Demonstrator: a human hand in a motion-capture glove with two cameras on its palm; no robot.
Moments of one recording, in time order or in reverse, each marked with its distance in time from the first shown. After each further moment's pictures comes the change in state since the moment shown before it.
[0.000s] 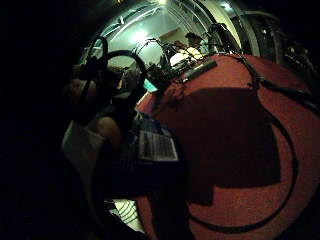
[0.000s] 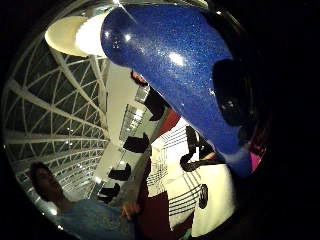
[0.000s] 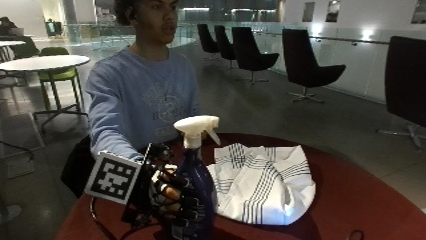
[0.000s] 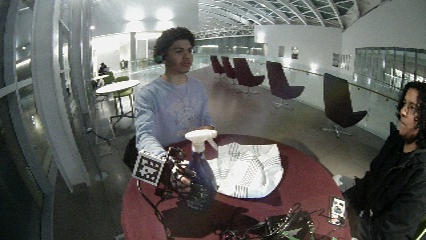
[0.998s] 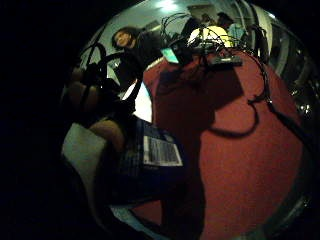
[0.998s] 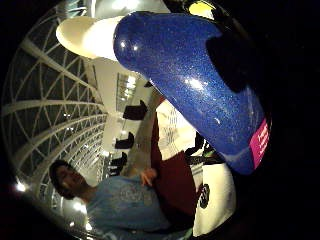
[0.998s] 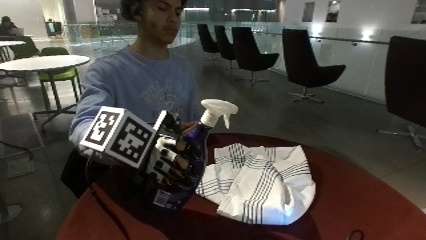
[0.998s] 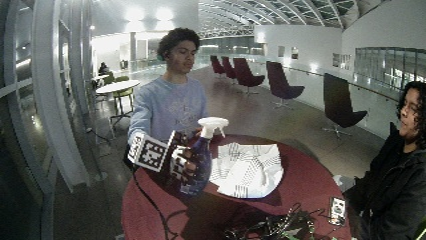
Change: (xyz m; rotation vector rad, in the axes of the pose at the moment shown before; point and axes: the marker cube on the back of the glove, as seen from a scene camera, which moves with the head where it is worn) arm -0.059 0.003 -0.035 -0.579 0.131 -0.088
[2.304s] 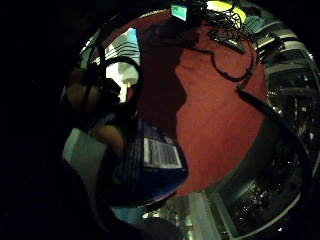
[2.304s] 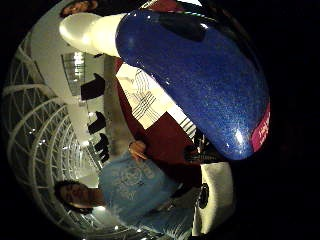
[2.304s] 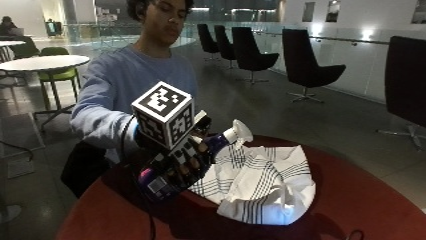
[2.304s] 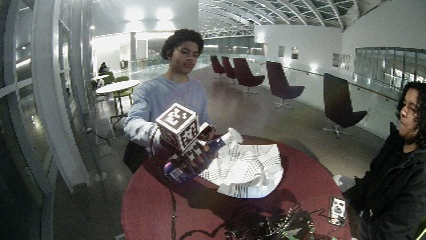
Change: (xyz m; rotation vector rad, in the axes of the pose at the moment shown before) arm -0.040 -0.007 0.019 -0.411 0.404 0.100
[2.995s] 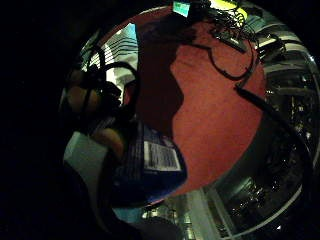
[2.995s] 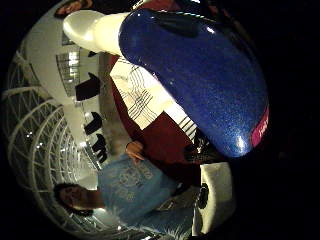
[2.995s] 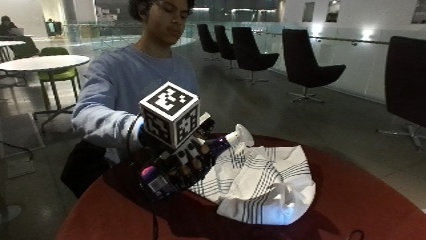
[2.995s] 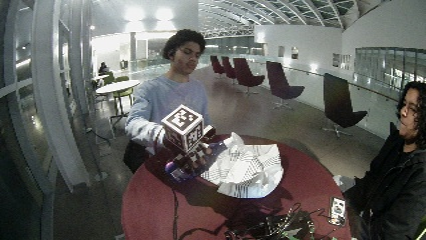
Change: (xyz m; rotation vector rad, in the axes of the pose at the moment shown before) arm -0.007 -0.003 0.007 -0.020 0.046 0.013
